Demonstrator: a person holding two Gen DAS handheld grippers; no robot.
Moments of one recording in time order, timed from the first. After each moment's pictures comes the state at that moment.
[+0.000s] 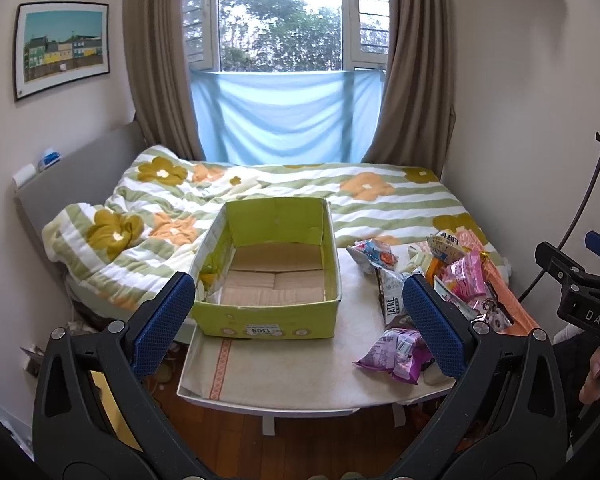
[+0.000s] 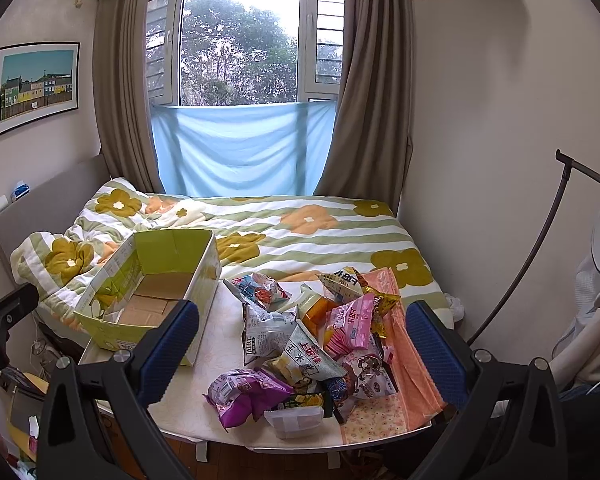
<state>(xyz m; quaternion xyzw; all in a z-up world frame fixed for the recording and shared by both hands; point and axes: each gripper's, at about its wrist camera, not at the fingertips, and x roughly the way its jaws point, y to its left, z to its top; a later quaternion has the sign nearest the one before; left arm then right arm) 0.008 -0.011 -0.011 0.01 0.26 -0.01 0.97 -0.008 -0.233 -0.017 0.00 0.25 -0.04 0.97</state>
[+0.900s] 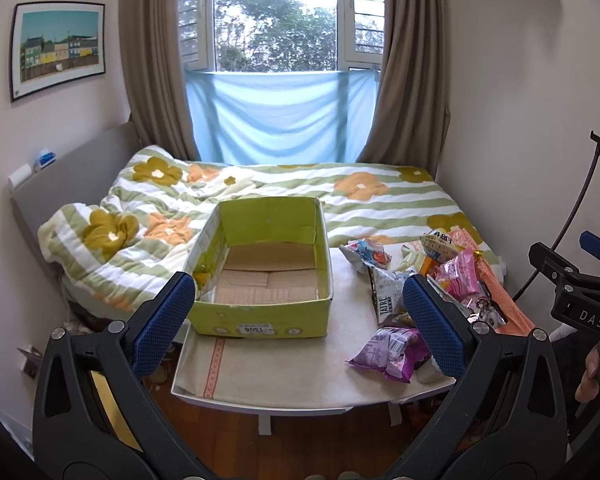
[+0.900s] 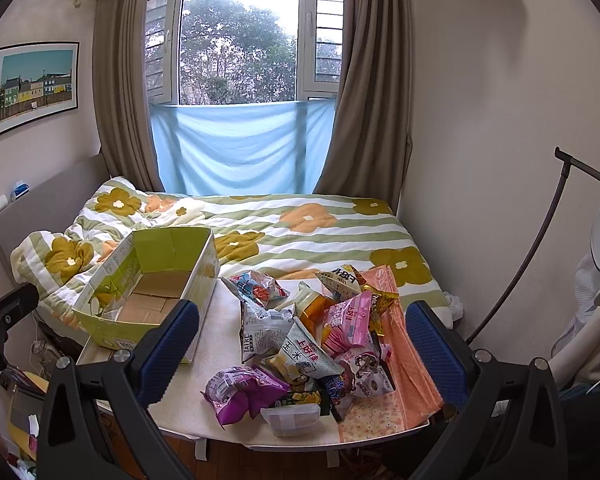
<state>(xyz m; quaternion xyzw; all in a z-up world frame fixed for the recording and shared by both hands) 0.004 -0.010 -0.003 0.02 0.25 -0.01 0.97 -0.006 -0.235 -0.018 0.00 0.25 -0.04 0.97</state>
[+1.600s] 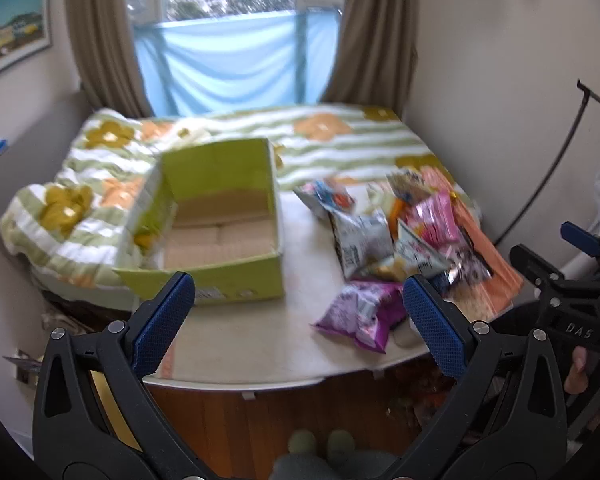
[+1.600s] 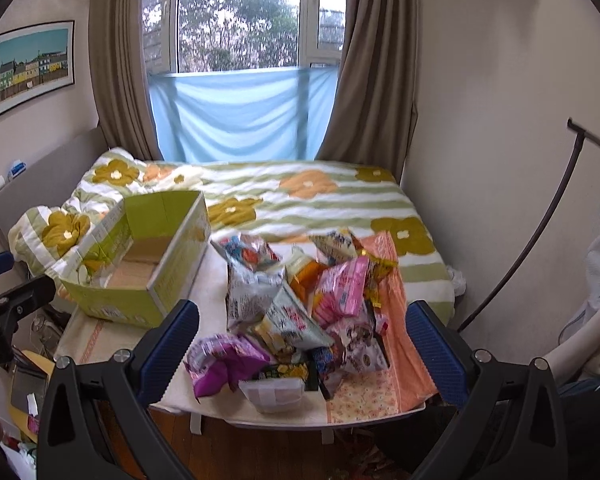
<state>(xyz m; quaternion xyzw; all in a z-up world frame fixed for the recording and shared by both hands) 0.062 -0.047 -0.061 0.06 0.34 -0.09 0.93 0.008 -0.259 -0.074 0.00 0.33 -0.03 0.94</state>
